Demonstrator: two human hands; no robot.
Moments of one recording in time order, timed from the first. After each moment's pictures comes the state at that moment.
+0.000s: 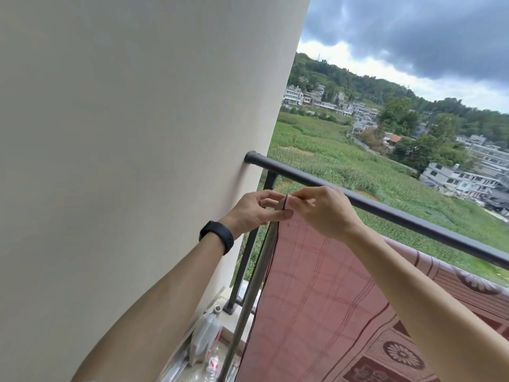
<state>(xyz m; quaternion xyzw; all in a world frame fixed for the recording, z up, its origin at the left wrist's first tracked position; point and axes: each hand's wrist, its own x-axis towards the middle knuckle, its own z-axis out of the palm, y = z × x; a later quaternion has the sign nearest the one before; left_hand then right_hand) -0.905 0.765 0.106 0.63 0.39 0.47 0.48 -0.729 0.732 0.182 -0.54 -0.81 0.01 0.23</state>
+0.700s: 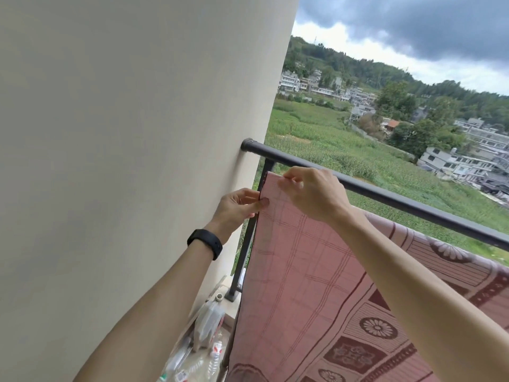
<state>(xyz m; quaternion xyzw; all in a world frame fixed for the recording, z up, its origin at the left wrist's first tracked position) -0.915 0.764 0.068 0.50 0.40 0.57 0.52 -0.745 0.748 0.170 -0.55 -0.80 -0.07 0.23</state>
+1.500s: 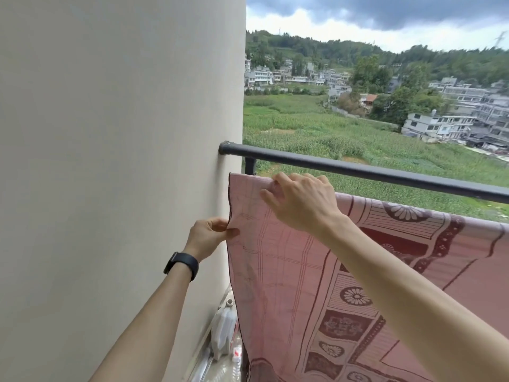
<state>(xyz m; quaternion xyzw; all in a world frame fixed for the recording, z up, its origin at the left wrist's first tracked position) -0.938 0.773 0.018 0.59 0.53 0.45 0.41 -0.720 0.722 0.145 -0.58 -0.77 -0.21 0.19</state>
